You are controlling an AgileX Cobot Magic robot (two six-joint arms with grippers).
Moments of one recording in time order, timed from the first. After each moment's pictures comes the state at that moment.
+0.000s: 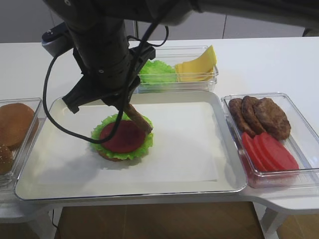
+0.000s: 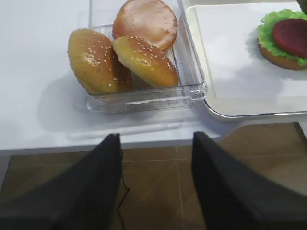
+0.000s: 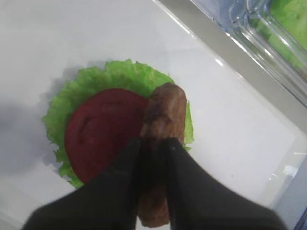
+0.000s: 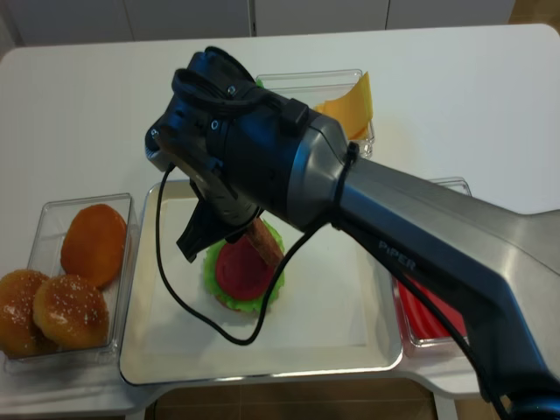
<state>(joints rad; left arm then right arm) 0.00 -0.02 -0.49 0.01 1.19 -0.09 0.94 2.03 -1.88 -0.32 1.24 0.30</state>
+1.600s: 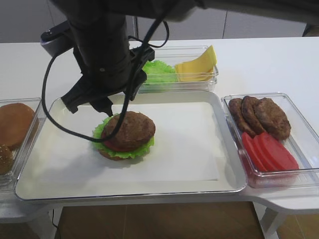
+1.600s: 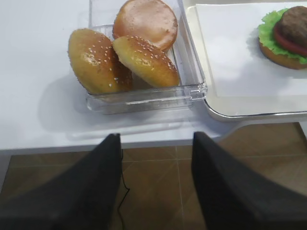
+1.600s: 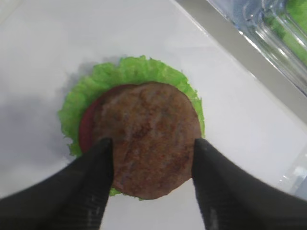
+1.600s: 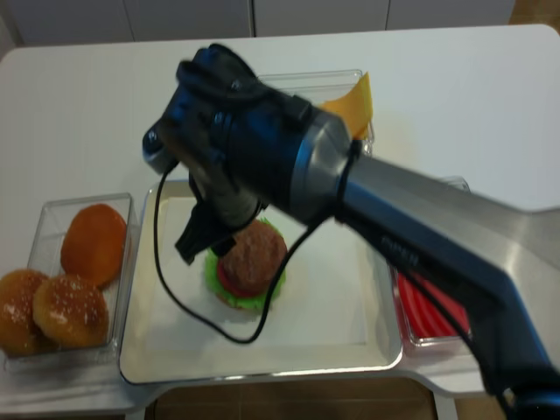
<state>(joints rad) 0.00 -0.02 -0.49 0.01 1.19 -0.09 0.91 2.02 -1.89 -0.26 1.24 0.25</state>
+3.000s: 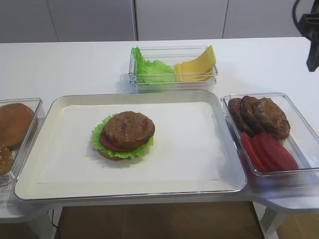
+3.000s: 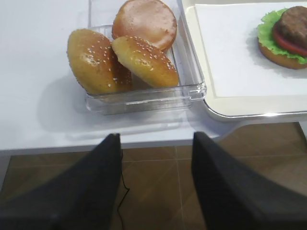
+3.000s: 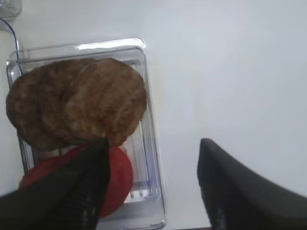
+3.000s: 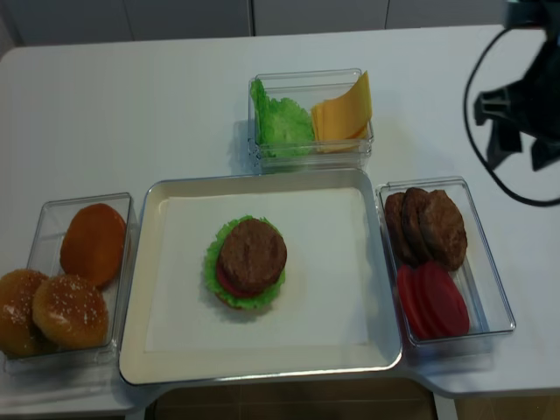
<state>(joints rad) 0.00 -0.02 -0.49 0.01 1.19 -0.09 0.02 1.50 -1.38 0.04 1.24 0.10</state>
